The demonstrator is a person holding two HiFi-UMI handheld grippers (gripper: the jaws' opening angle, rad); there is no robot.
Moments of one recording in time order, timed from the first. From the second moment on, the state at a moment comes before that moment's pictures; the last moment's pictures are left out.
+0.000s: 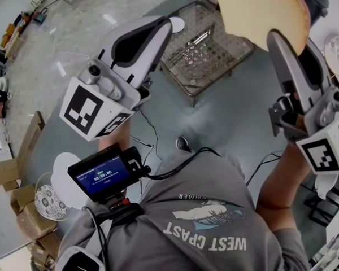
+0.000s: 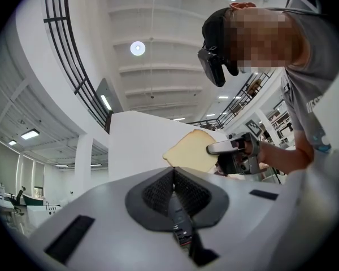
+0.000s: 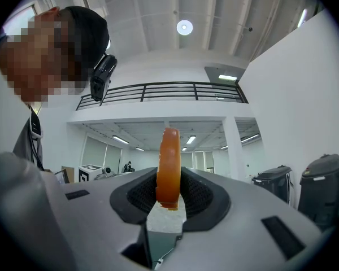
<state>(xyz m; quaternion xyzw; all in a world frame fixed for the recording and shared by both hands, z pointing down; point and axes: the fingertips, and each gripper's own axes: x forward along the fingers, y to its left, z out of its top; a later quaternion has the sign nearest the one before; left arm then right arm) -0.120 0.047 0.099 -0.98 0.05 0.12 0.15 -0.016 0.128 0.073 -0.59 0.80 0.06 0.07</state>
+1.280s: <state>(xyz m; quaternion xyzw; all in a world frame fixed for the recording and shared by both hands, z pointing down) 0.069 -0.004 0.116 -0.97 0.15 0.07 0.17 0.191 0.042 0.098 -0.49 0.86 0.04 0.10</state>
